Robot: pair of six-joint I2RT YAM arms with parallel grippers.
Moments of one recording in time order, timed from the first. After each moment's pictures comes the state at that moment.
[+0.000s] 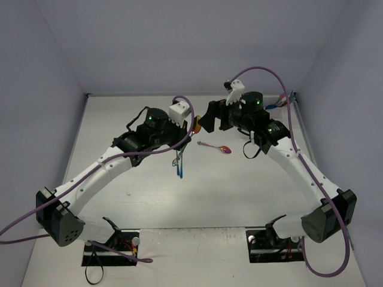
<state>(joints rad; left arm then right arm) -0.68 1.35 1.28 -0.41 0.20 -0.14 0.46 1.35 1.31 -0.32 -0.31 0.25</state>
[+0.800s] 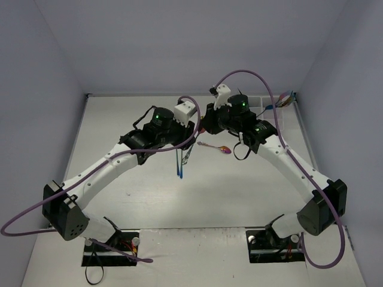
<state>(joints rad) -0.69 1.41 1.32 -0.41 0.17 -0.12 0.56 1.43 1.32 -0.31 -0.25 0.19</state>
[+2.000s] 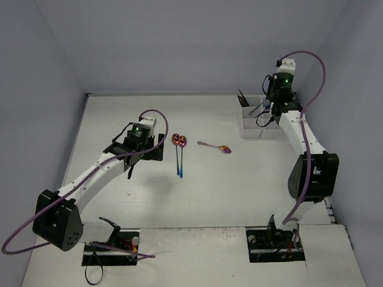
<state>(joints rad) -0.46 1.30 0.97 -0.48 -0.15 -0.26 0.03 1.71 1.47 -0.08 0.29 0.02</state>
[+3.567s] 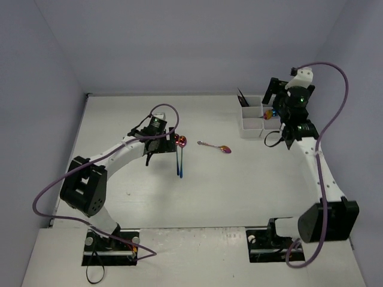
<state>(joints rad) -0.49 1.64 1.15 -0.45 -0.14 -0.48 0.05 1.32 1.22 -0.06 0.24 0.11</state>
